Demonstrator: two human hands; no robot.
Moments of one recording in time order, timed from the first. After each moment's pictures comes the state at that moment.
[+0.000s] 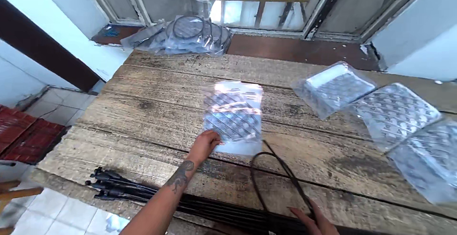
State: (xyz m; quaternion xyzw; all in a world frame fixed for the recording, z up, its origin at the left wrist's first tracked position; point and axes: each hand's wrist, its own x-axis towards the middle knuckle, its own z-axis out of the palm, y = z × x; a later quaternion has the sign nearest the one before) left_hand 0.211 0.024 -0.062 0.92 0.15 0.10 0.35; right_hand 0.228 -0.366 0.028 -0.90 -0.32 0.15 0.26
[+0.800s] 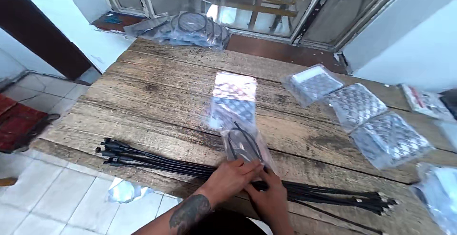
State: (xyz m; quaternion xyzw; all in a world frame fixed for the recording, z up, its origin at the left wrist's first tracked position) left_hand 0.108 -0.128 0.001 0.96 -0.12 0.19 0.18; right_hand 0.160 -0.285 0.011 -0.90 -0.25 0.04 0.36
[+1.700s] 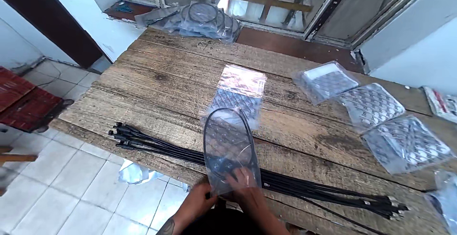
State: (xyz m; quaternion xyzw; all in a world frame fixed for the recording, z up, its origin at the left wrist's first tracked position) left_hand -0.014 -0.125 -0.046 0.81 0.24 -0.14 0.52; right_hand 0.140 -0.269 -0.058 -0.78 -0.60 -0.02 0.20
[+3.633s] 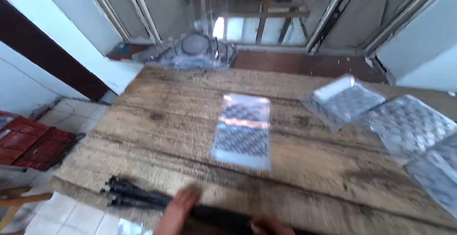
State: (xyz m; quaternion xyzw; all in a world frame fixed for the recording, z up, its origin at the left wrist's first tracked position) left_hand 0.019 -0.007 -0.051 0.96 0.16 0.04 0.24; right_hand 0.207 -0.275 -0.012 -0.74 -0.31 0.41 0.43
